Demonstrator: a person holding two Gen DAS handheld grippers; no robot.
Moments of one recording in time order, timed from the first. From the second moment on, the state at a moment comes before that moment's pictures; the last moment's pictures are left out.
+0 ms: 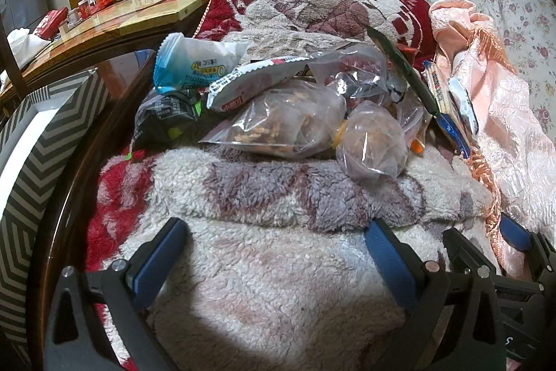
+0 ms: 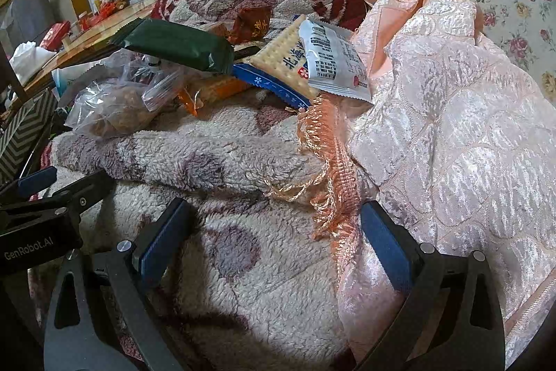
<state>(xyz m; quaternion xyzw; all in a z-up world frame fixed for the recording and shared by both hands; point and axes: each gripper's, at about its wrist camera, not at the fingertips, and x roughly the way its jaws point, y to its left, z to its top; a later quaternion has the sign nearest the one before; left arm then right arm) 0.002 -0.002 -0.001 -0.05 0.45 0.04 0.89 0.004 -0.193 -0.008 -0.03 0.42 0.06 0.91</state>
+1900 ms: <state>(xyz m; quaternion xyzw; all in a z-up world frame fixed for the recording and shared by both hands) 0.024 0.073 0.110 -0.06 0.43 0.02 0.90 -0.012 -0.156 0.087 -0.01 0.40 0.20 0.89</state>
